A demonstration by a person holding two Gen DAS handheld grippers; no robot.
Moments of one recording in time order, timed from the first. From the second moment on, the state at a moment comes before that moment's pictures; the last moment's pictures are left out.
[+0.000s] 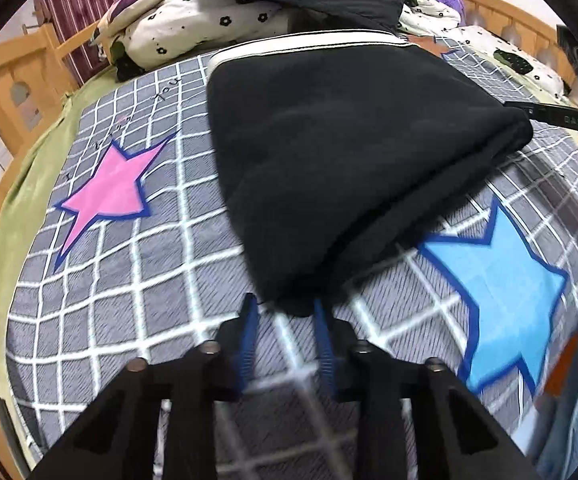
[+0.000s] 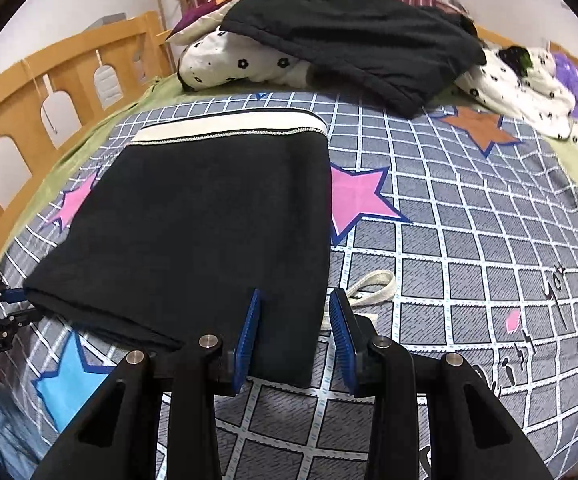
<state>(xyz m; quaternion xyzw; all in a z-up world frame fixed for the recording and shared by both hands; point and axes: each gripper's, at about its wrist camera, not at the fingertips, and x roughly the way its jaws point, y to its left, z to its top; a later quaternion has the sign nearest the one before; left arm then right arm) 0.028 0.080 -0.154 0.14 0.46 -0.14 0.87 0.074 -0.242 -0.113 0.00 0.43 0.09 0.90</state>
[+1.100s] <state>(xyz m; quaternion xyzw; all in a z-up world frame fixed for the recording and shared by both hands) 0.024 0.039 -0.128 0.07 0.41 -0.11 0.90 0.046 -0.232 -0.142 -0.05 0.44 0.12 0.89</state>
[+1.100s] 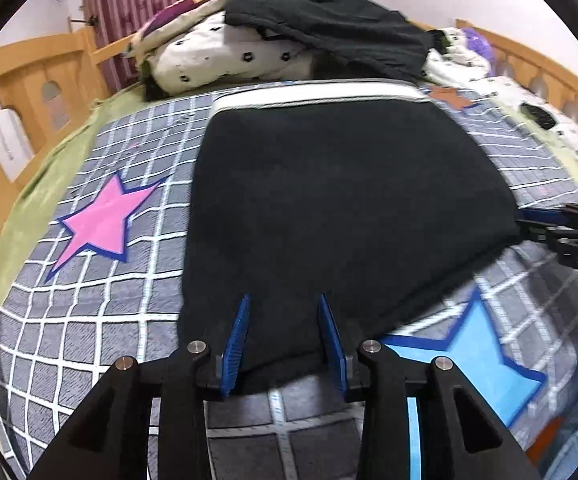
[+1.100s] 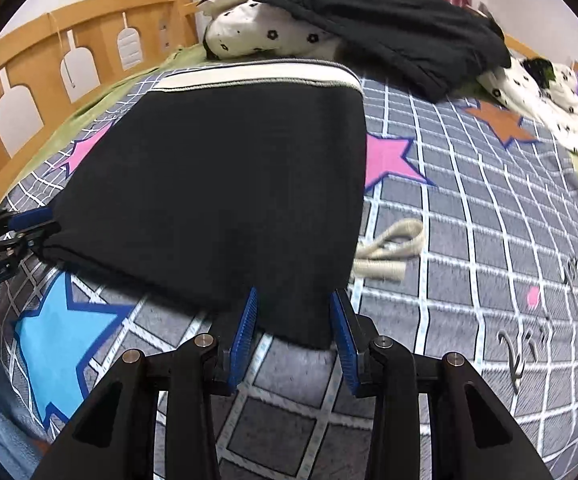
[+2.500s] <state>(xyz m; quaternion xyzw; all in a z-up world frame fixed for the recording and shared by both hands) 0.029 0.049 -0.129 0.07 0.41 -0.23 0.88 0.027 -0.181 -0.117 -0.15 0.36 0.29 0.87</state>
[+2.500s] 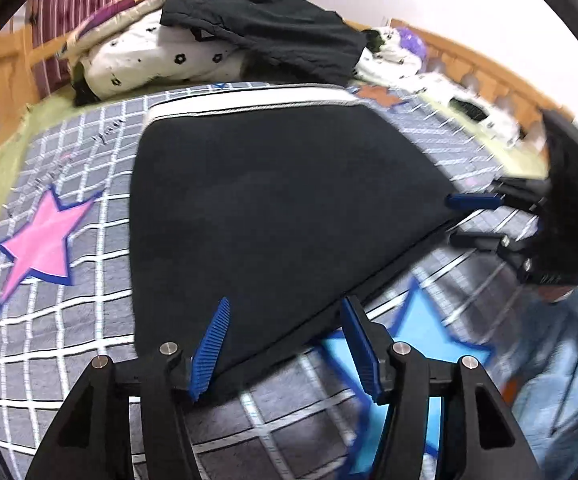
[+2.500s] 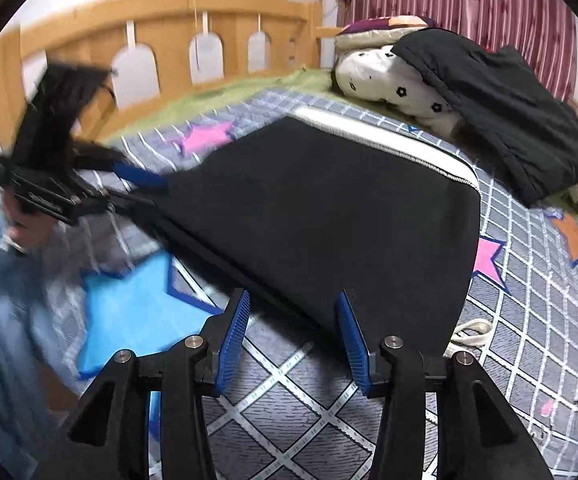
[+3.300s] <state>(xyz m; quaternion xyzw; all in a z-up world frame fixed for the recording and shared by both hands) 0.004 0.040 -0.138 0.13 0.36 -0.16 0.91 0.009 -0.177 -0.132 -0.19 0.33 0.25 0.89</state>
